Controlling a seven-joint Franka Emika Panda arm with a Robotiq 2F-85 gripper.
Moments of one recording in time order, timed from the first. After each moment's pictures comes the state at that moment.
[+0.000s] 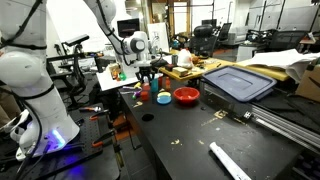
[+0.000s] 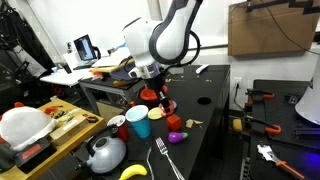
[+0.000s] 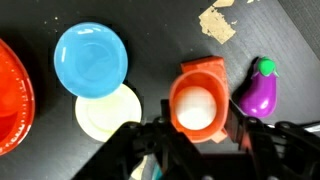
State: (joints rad) arm 0.15 0.36 0.19 -2.18 -0.24 2.46 -0.32
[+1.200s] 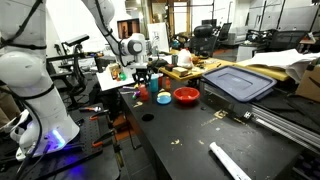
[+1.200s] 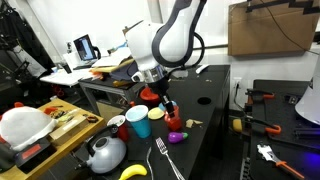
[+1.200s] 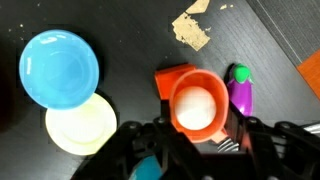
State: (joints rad) arm 0.15 0.35 0.21 -2.22 -0.19 2.46 -0.32
